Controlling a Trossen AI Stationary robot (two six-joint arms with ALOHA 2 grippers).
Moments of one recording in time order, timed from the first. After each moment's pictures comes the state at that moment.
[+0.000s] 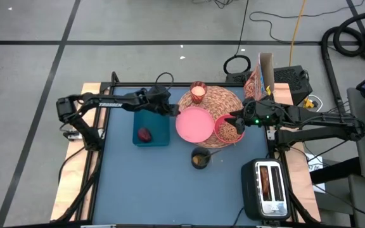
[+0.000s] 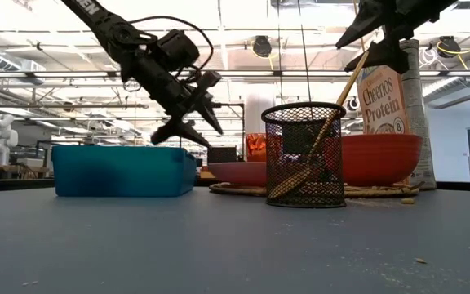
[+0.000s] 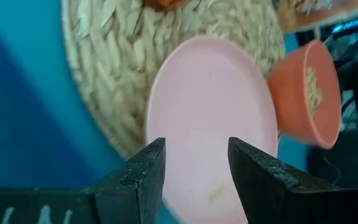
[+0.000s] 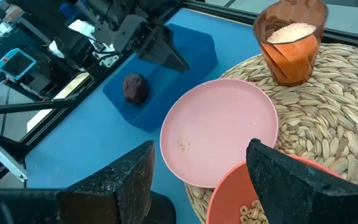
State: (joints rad) left arm 0.43 1.62 0.95 -0.08 0.25 -0.83; right arm -0.11 0.76 0.73 -0.50 0.18 0.69
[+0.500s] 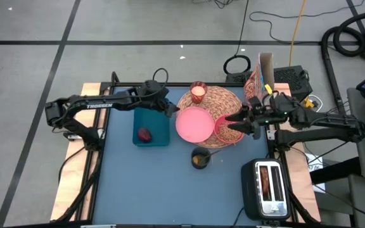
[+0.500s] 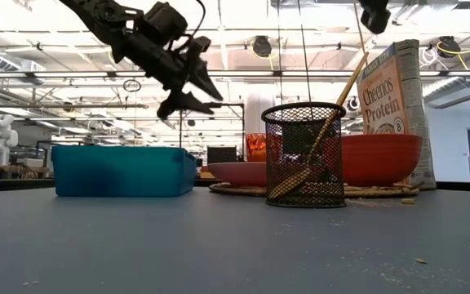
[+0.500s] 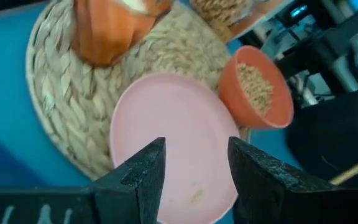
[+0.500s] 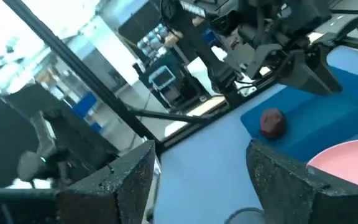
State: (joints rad) left arm 0.42 1.48 0.95 -0.06 0.26 -0.58; right arm -0.11 0.69 0.73 -0.14 -0.22 0.64
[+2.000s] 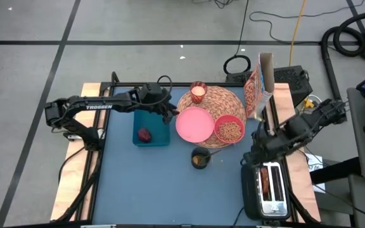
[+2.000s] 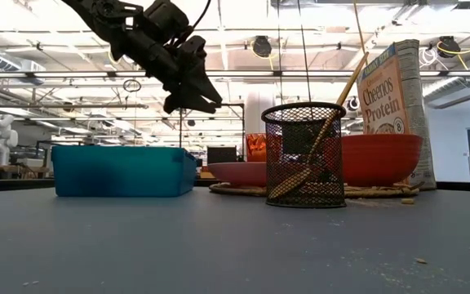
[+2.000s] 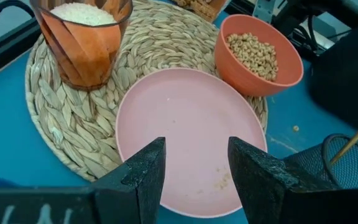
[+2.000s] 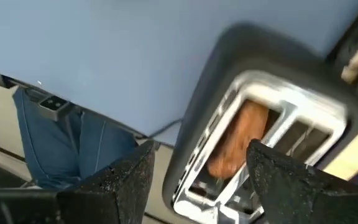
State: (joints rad) left arm 0.39 1.48 0.96 -0.09 0.24 -0.24; right arm 0.51 1.27 1.55 -1.59 -0.19 1.75
